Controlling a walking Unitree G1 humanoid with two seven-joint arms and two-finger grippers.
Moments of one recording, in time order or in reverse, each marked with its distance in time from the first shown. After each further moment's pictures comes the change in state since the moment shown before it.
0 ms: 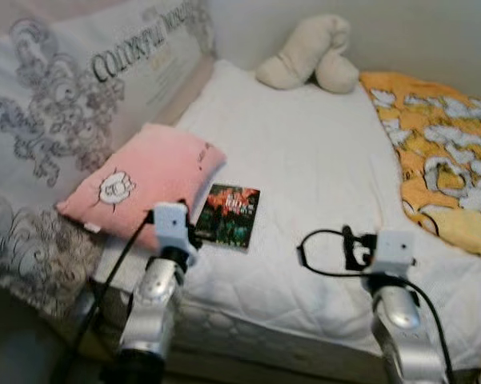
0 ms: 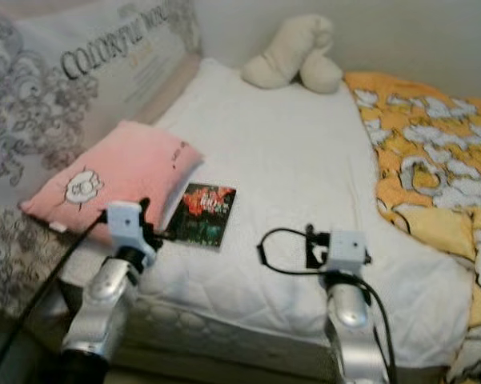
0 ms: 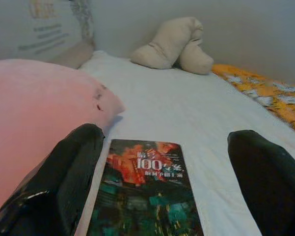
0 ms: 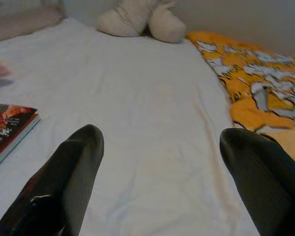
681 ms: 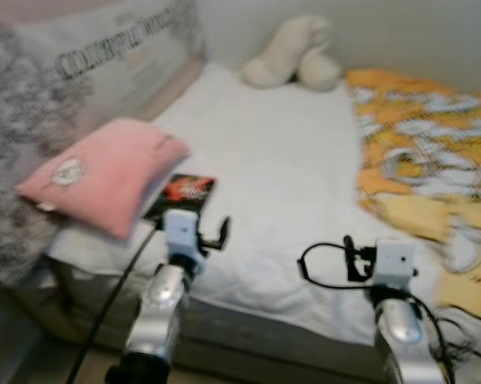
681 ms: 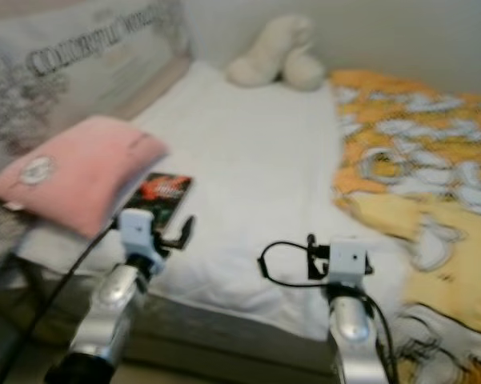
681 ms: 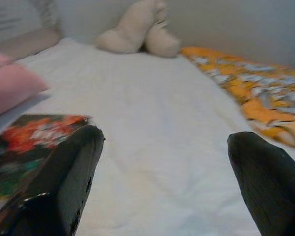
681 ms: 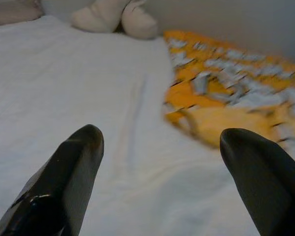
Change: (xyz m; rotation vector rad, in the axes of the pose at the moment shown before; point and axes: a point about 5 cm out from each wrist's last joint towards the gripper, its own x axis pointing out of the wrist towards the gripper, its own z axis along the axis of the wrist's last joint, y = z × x) left arm 0.000 -0.009 -0.012 -0.006 0.064 -0.054; right arm -0.012 -0.005 -0.014 -0.066 -0.006 0.005
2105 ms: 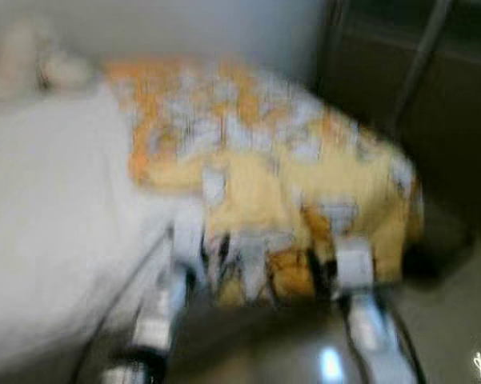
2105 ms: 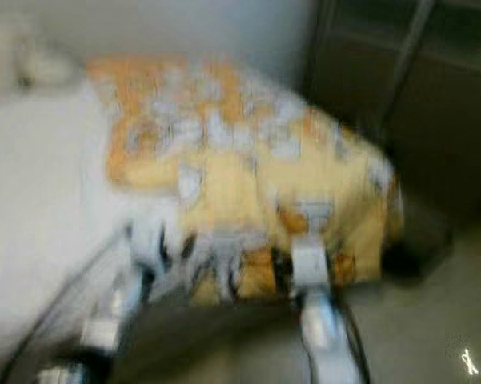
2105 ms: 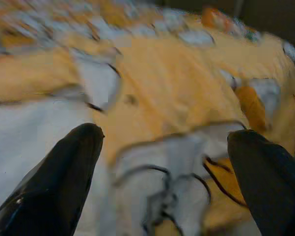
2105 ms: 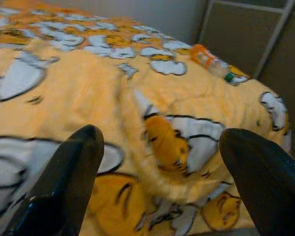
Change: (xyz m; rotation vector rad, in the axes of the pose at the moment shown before) left arm 0.004 -0.002 -0.042 0.056 0.176 -0.024; right arm 0.000 0.038 -0.010 0.005 -0.004 0.160
